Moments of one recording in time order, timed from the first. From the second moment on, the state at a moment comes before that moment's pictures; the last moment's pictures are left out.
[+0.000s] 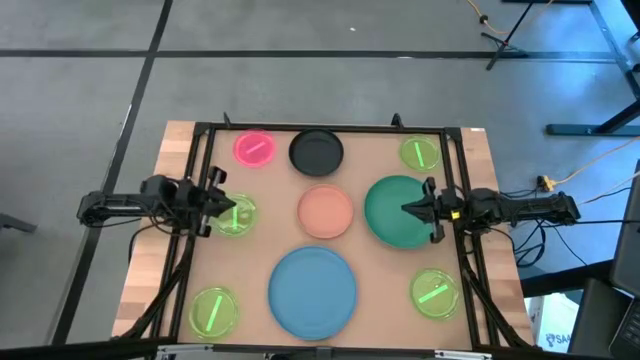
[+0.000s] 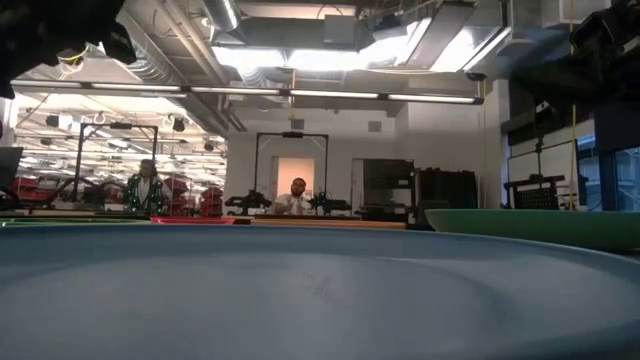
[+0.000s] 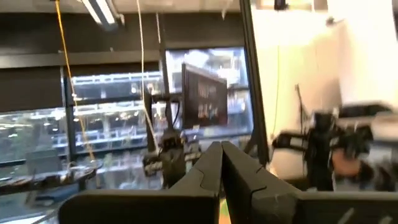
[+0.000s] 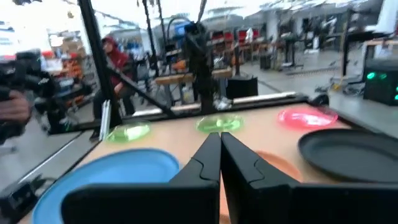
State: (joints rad) left arm 0.04 0.01 0.01 0.45 0.19 -0.02; right arm 0.11 0.06 0.01 0.15 0.09 0.12
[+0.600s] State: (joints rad) left arm -0.16 0.59 0.13 0.45 -0.09 -0.26; right arm 0.14 0.16 0.01 0.32 0.13 0.13
